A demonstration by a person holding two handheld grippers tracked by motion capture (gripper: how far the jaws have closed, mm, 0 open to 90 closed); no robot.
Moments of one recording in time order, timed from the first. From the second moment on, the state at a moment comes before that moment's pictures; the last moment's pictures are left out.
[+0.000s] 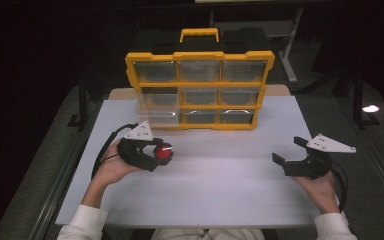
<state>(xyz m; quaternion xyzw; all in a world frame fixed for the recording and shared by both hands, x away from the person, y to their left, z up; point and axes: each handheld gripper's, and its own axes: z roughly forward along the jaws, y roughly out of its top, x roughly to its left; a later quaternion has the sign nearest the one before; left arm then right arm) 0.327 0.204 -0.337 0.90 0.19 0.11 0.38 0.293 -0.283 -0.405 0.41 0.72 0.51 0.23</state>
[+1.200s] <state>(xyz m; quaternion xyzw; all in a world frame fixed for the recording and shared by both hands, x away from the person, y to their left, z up) 0.336 0.225 -0.266 0.88 0.19 0.16 0.40 0.291 -0.285 -0.405 0.41 0.72 0.51 0.23</state>
